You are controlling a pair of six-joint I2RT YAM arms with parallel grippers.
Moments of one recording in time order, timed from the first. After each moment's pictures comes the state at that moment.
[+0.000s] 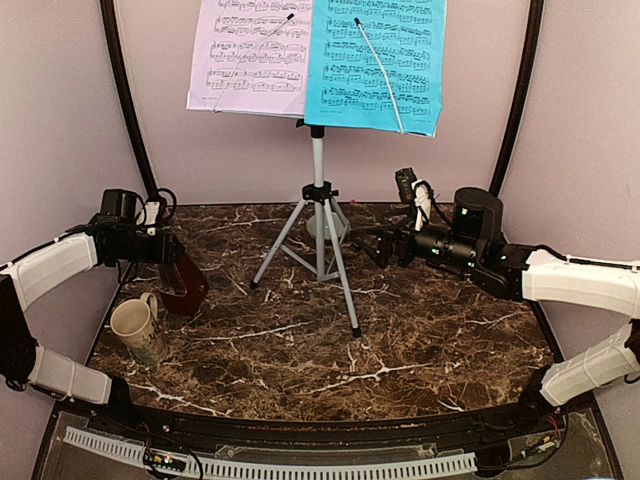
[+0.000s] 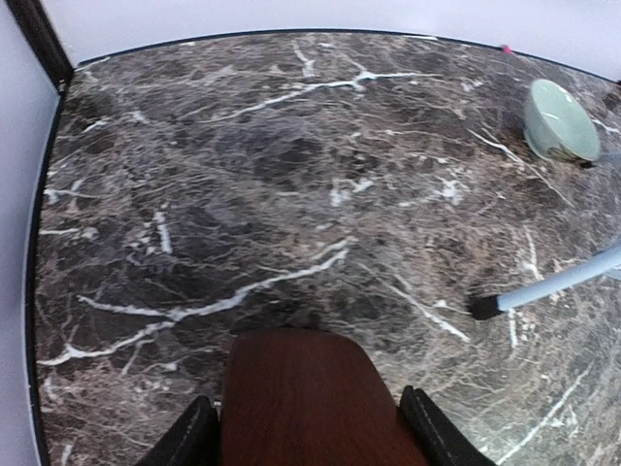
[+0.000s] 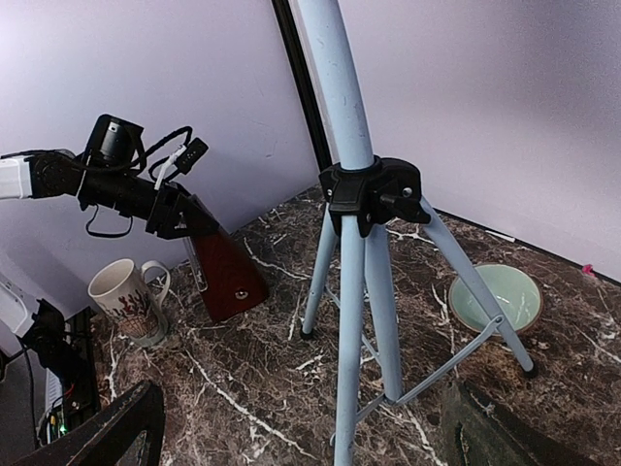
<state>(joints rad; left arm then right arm) -0.02 1.27 0.89 -0.39 0.16 -0.01 0.76 1.27 0.83 0.31 -0.25 0.21</state>
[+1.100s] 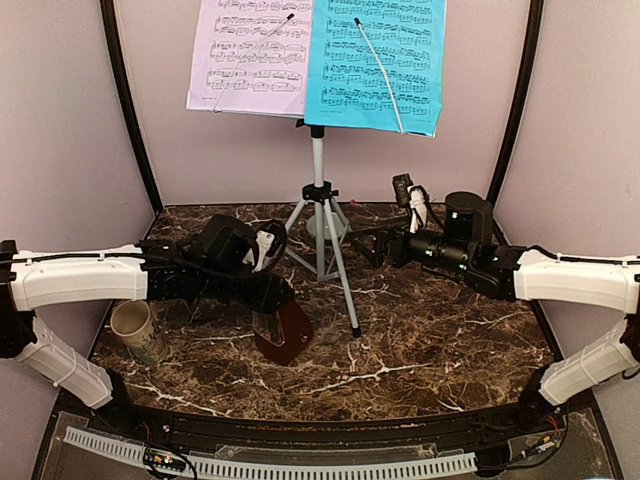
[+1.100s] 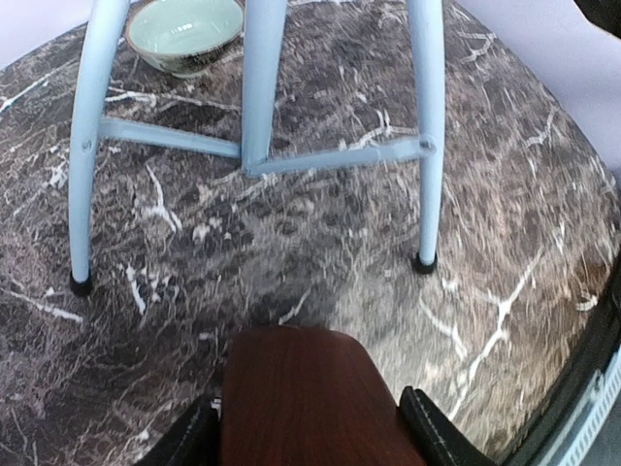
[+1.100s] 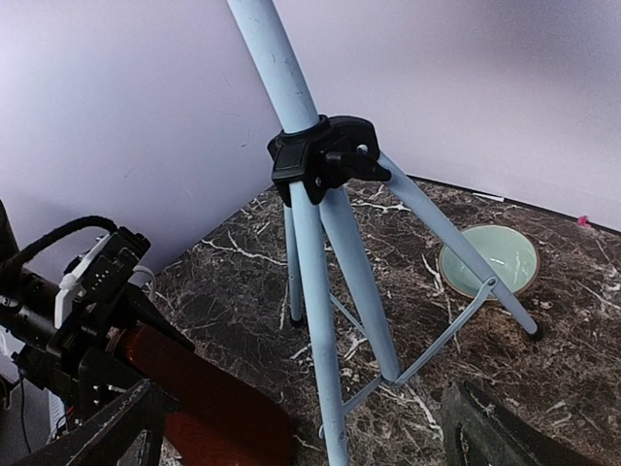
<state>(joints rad) -0.92 1.37 1.00 -0.39 -0.11 -0.36 0.76 1.31 0.83 0.30 -0.20 0.31</state>
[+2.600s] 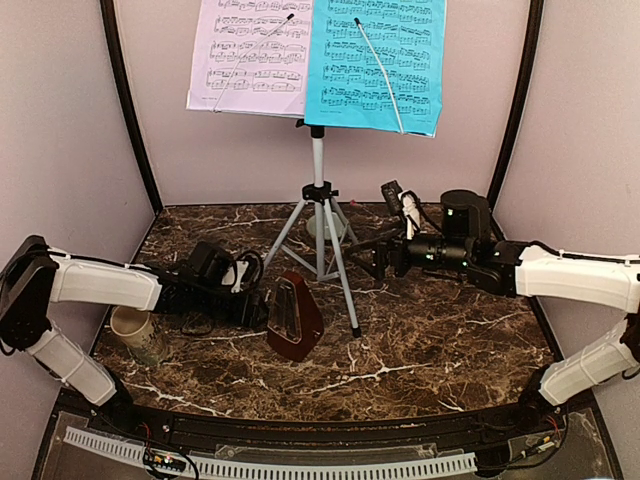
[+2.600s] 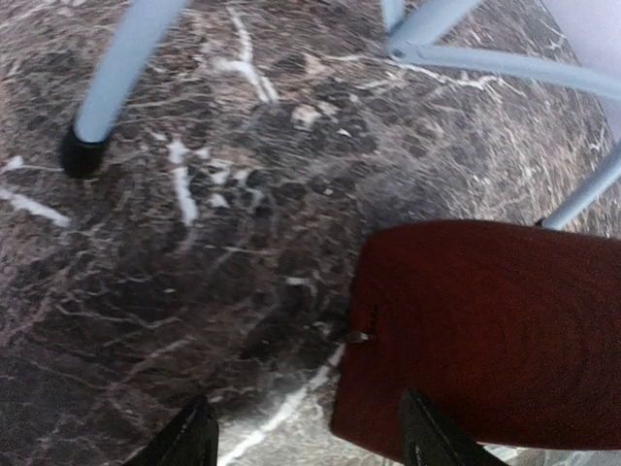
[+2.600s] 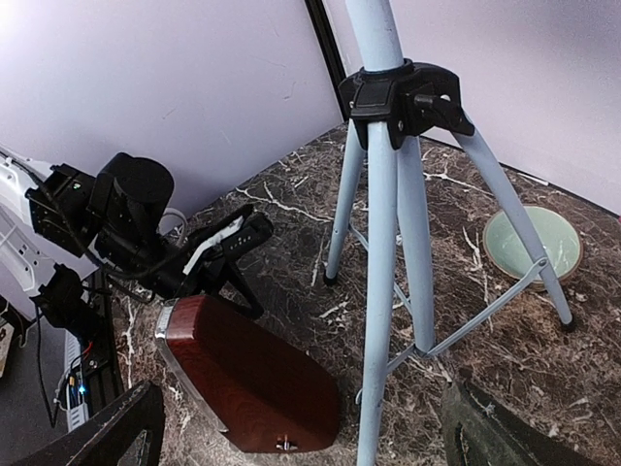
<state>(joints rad) -0.64 1.48 0.72 -0.12 0.17 -0.42 0.76 1.31 0.86 0.18 -0.34 0.22</state>
